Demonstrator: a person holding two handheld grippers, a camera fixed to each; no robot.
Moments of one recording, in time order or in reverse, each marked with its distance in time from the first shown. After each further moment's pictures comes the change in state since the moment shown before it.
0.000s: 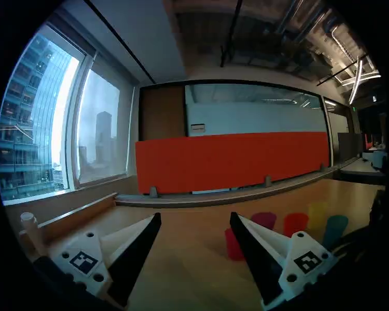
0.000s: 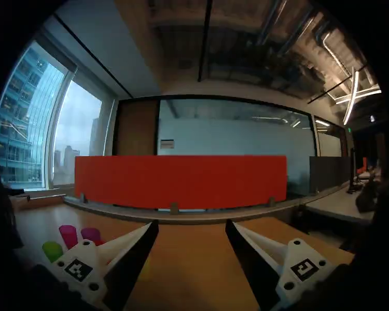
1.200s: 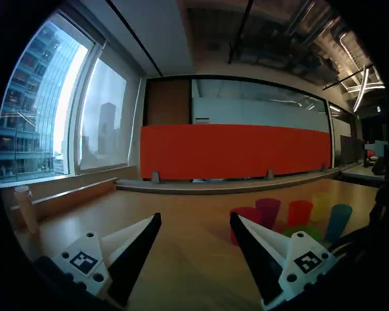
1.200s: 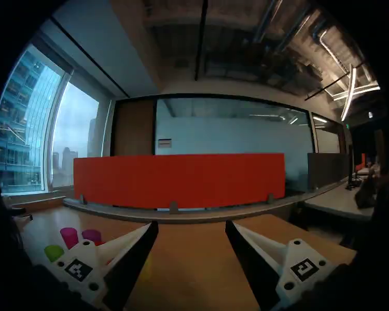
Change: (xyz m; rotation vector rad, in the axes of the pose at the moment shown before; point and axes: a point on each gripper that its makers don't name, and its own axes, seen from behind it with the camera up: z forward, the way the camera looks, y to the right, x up) left arm -0.055 -0.004 -0.001 0.009 -0.028 -0.065; right arm 0.003 -0.001 -0.005 -0.016 -0.007 0.014
